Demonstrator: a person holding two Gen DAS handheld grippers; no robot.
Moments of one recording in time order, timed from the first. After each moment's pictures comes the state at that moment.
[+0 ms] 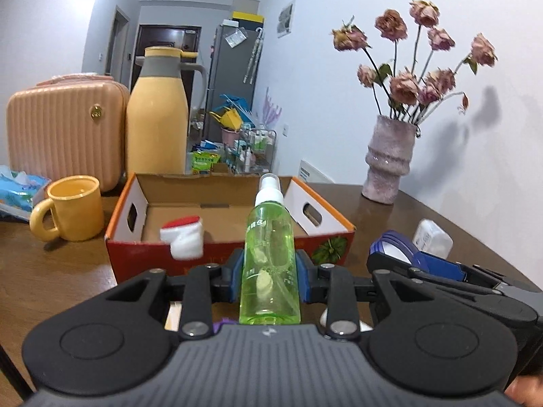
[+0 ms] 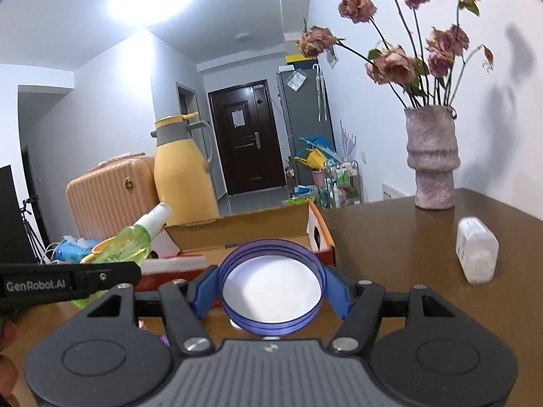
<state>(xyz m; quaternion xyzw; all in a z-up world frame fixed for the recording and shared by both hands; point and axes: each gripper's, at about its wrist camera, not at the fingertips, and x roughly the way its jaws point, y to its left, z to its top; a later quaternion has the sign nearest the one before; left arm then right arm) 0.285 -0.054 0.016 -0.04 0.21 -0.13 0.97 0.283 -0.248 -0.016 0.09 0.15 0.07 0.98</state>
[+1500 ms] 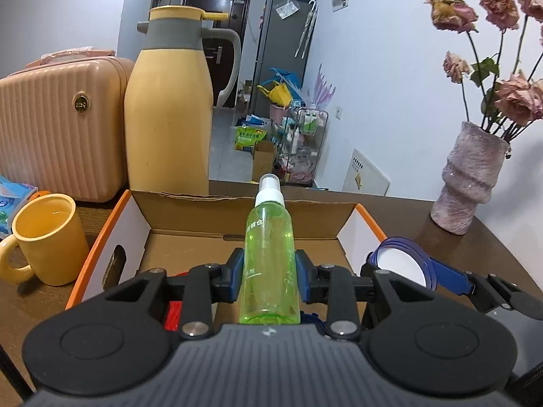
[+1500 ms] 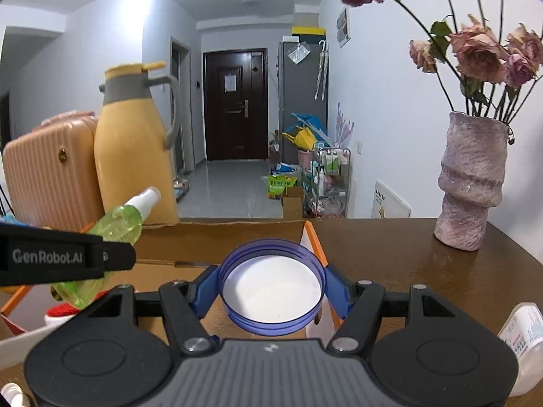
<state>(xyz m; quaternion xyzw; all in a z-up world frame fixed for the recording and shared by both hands) 0.464 -0.073 0.024 -0.06 0.27 -0.04 0.96 0.471 -0.223 -0.013 0.00 0.21 0.03 0.98</state>
